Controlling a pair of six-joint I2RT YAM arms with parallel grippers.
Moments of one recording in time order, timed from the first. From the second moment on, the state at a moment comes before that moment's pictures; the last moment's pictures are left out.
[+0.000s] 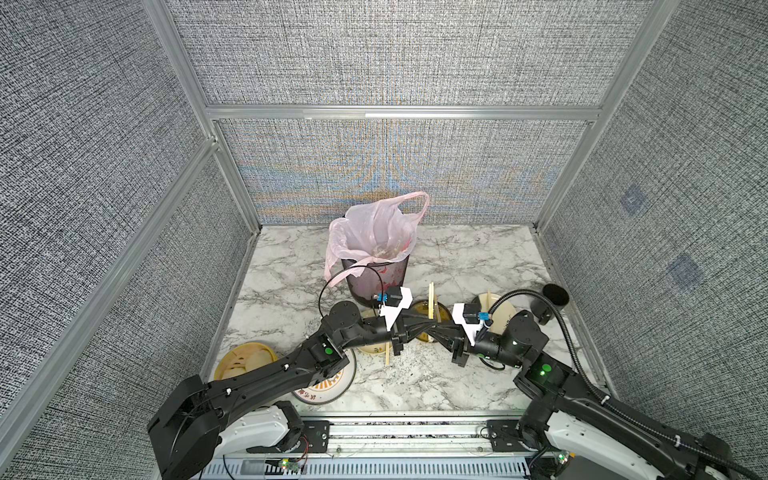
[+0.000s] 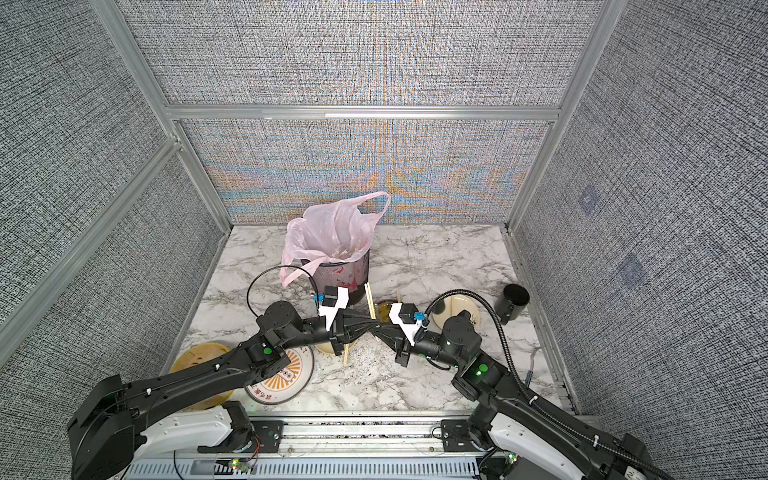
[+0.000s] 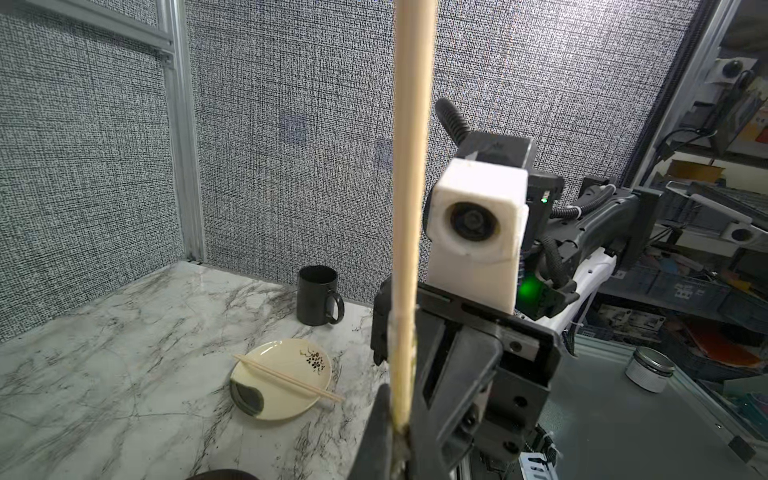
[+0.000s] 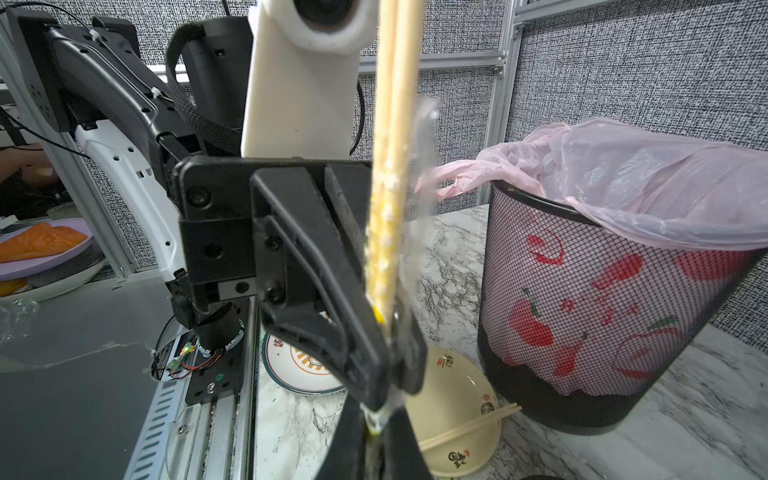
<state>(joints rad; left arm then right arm) -0.93 1.15 0.62 0.62 0.57 -0.24 0.79 0.76 0.47 0.29 -0.45 0.04</state>
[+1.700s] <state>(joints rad) -0.93 1.11 0.58 0.46 0.62 -0.17 0.69 0.82 0.72 0.12 -0.66 0.12</state>
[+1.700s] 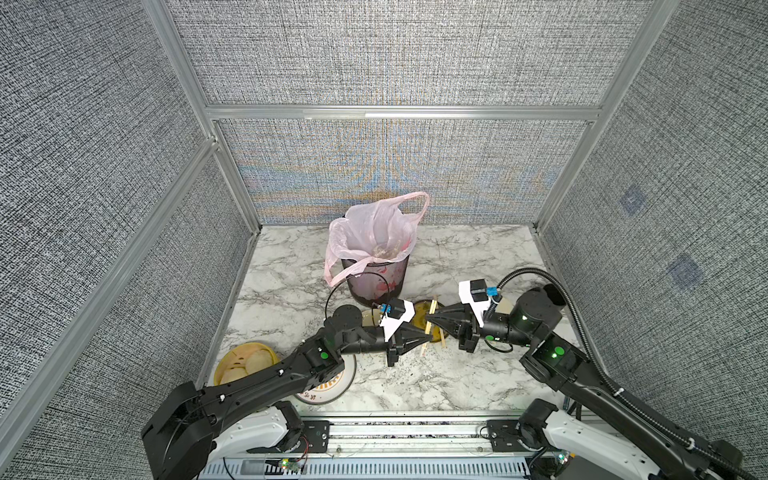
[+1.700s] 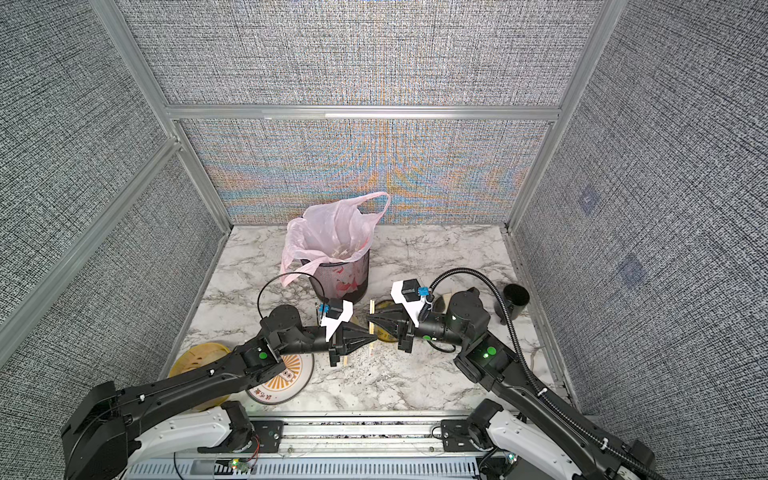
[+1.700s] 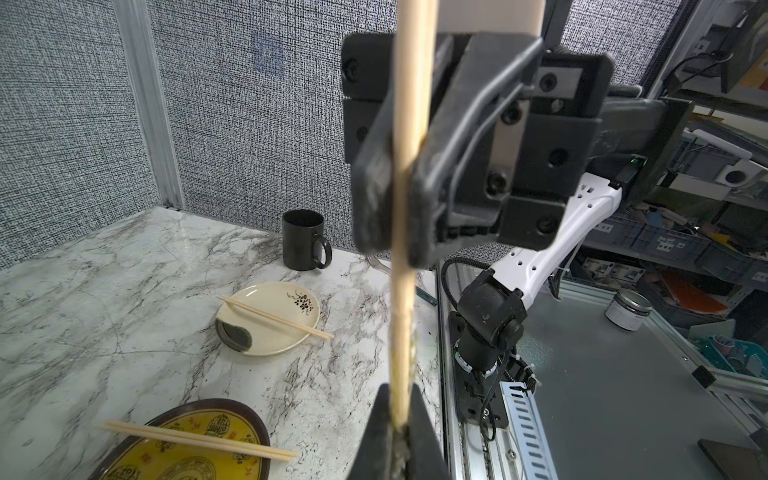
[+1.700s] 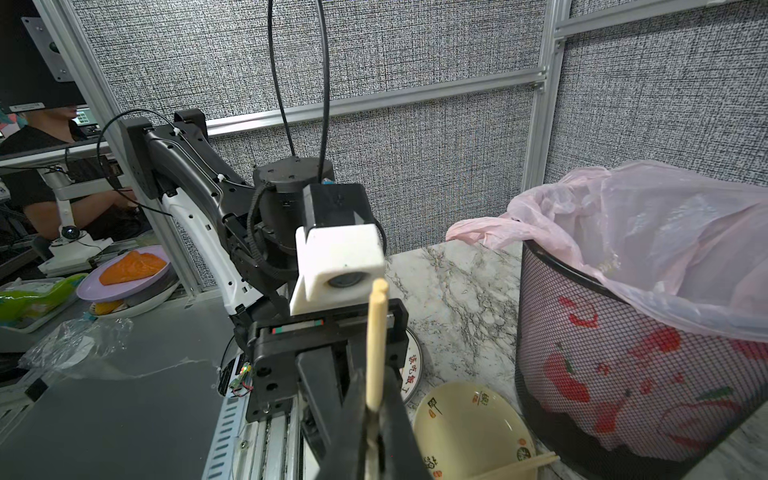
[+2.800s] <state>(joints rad) -0.94 1.17 0.62 0.43 0.59 -0.16 0.67 0.81 0.68 0.16 -0.64 0.14</state>
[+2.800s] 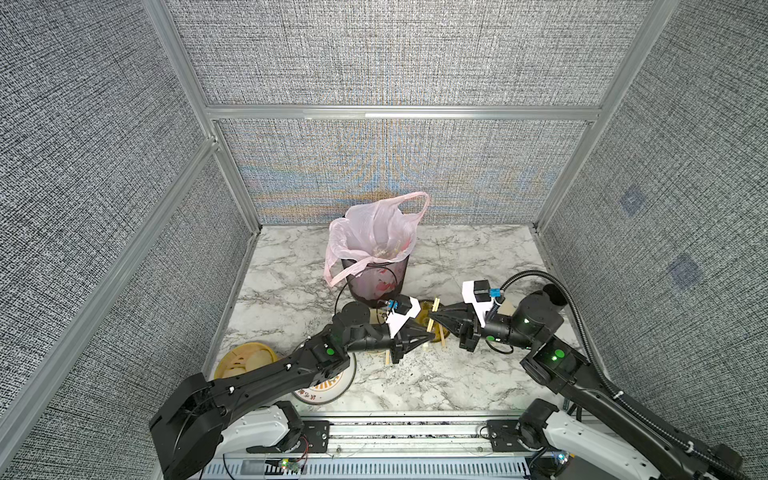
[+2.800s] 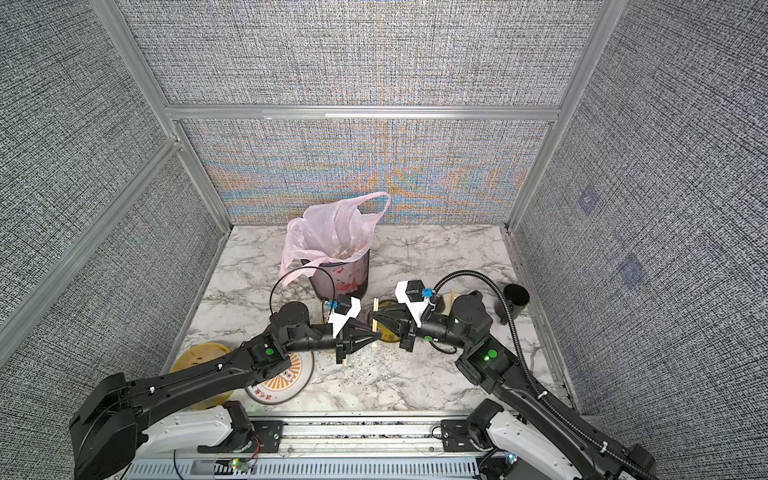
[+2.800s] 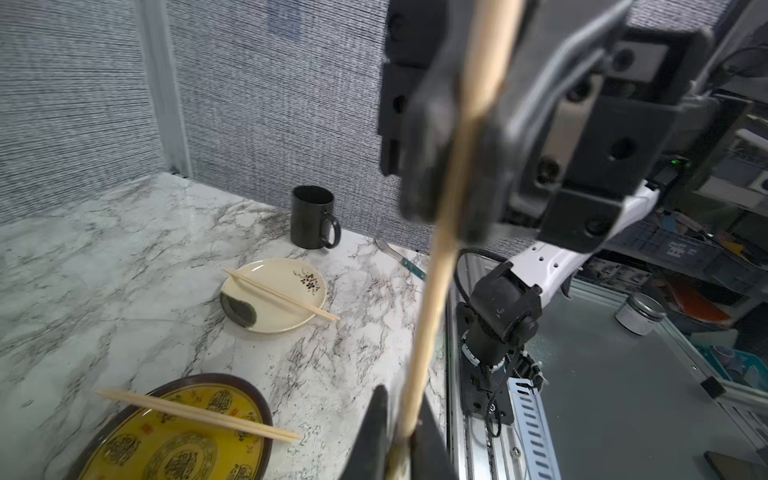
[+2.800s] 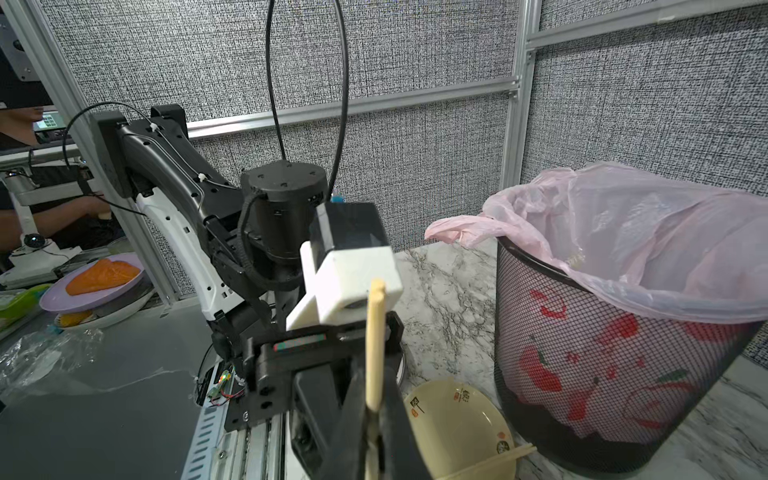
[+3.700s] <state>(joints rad) -0.94 1.11 0.60 0.42 0.60 -0.18 0.67 0.85 0.66 0.14 -0.70 0.14</state>
